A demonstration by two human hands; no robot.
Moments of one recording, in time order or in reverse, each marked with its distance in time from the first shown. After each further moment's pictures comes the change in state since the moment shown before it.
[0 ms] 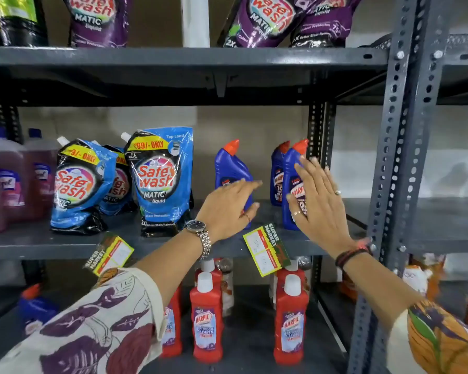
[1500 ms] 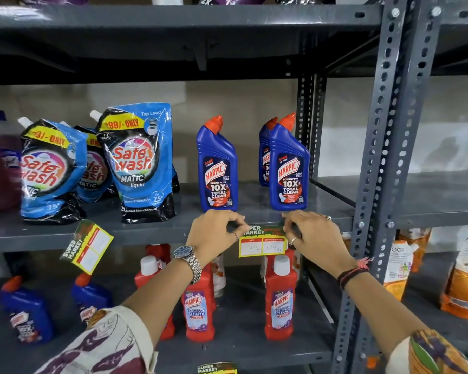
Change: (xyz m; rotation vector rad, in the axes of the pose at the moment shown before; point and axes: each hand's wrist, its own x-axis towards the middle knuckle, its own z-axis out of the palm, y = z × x) left_hand -0.048 0.014 0.058 -0.303 -0.113 -0.316; right_hand -0.078 0.030 0.023 0.022 -0.390 0.099
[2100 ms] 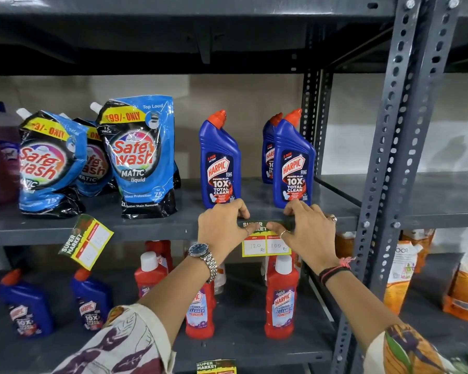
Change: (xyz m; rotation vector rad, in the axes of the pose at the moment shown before) left_hand 0.004 0.015 0.012 0.115 0.149 -0.061; right_hand 0.011 -0.020 0.021 0.038 0.170 0.187
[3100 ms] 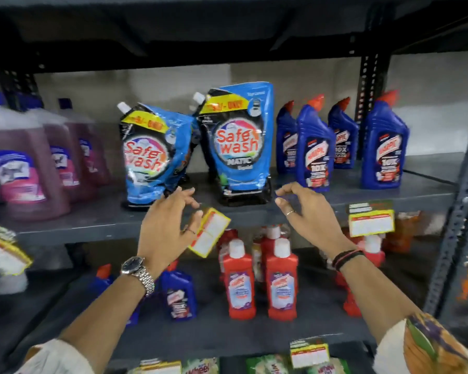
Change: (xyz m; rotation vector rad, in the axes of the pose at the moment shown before) left_hand -0.068 -0.267 -0.168 0.063 0.065 0.114; right_hand -0.003 -0.218 0.049 0.343 -0.066 -0.061
